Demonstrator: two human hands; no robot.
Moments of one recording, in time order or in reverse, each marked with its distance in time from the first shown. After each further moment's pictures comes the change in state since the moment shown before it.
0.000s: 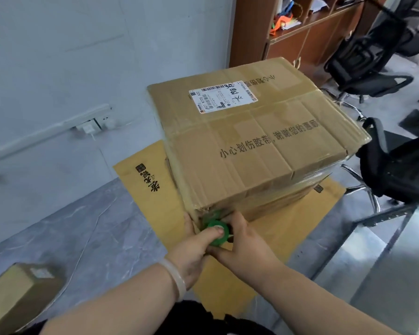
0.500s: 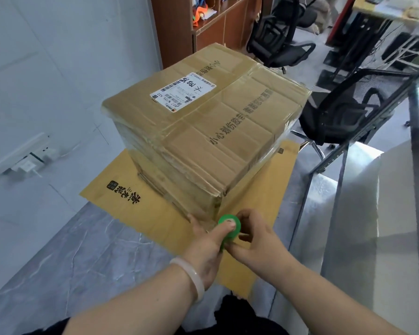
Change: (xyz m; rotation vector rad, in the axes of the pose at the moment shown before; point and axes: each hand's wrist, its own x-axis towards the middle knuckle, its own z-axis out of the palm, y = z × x) left_hand -0.022 -0.004 -0.011 0.120 -0.165 -0.160; right_hand -0.060 -0.008 0.046 0.270 0.371 0.208
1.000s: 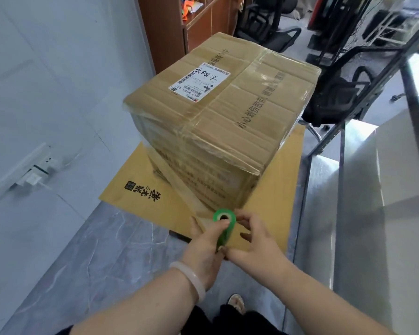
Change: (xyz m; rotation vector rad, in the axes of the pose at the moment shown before) left_hand -0.017 0.018 -0.079 -0.073 -0.017 -0.044; right_hand -0.026 -0.036 0.093 0.173 0.077 0.172
